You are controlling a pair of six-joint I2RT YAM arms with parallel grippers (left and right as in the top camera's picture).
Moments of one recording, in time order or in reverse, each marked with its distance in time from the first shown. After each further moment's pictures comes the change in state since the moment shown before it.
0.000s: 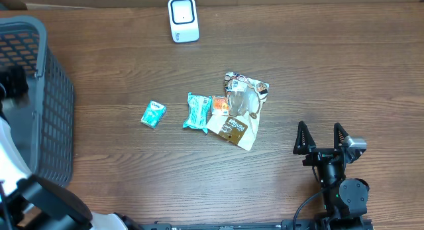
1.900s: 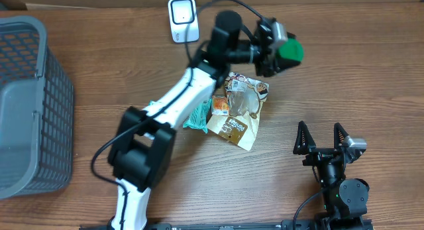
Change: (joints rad) left arm -1.282 0.495 0.194 0.775 0.595 -0.197; right arm 0.000 0.000 0.000 -0.001 0.000 0.000
